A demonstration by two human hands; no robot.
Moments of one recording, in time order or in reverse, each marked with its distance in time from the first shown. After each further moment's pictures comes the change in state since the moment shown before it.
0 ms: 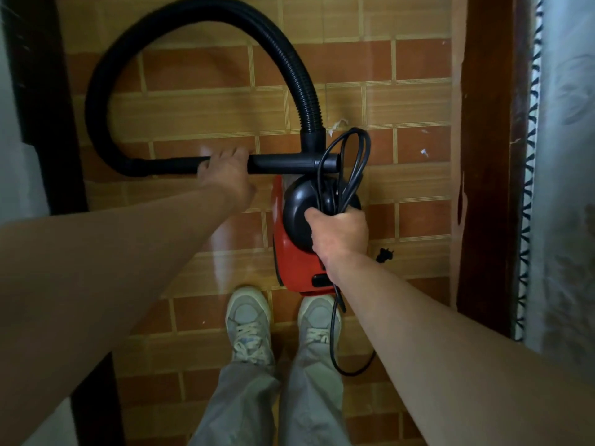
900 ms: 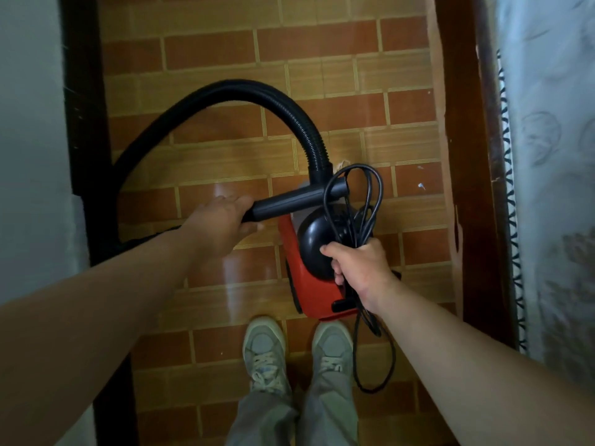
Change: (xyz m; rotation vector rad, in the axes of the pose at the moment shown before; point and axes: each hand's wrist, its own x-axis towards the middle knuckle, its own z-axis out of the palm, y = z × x) left_hand -0.041 -0.037 -0.068 0.089 -0.145 0.292; right_hand -0.025 -0.030 -0.042 0.055 -0.250 -0.004
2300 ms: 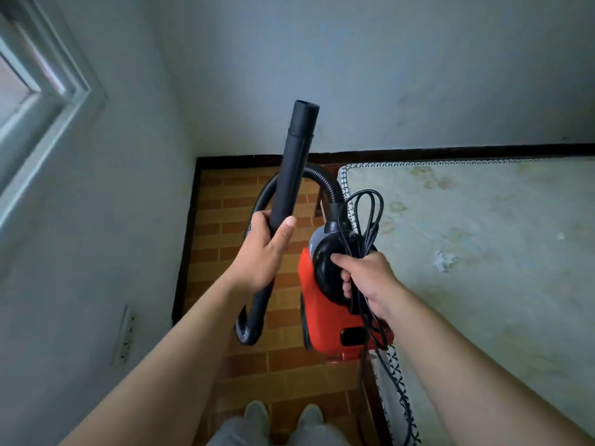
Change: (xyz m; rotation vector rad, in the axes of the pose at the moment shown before) left_hand -0.503 0.301 -0.410 -0.947 0.632 0.305; right_hand -0.573 -0.258 -0.156 0.091 0.102 -0.496
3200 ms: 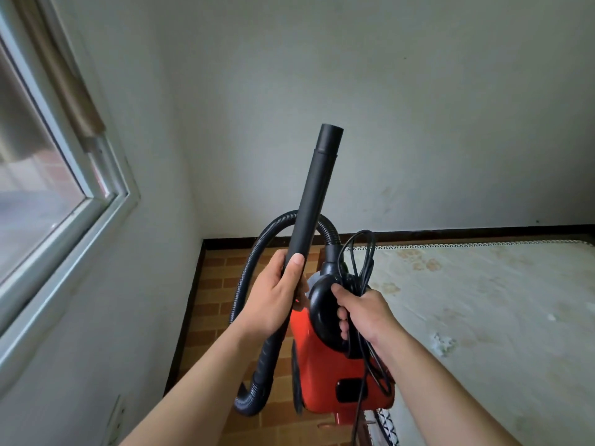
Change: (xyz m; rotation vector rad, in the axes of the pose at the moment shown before) left_hand -0.006 0.115 -0.019 -0.201 0.018 0.213; right_hand -0.031 -0.092 -0.013 0.042 -0.046 -0.225
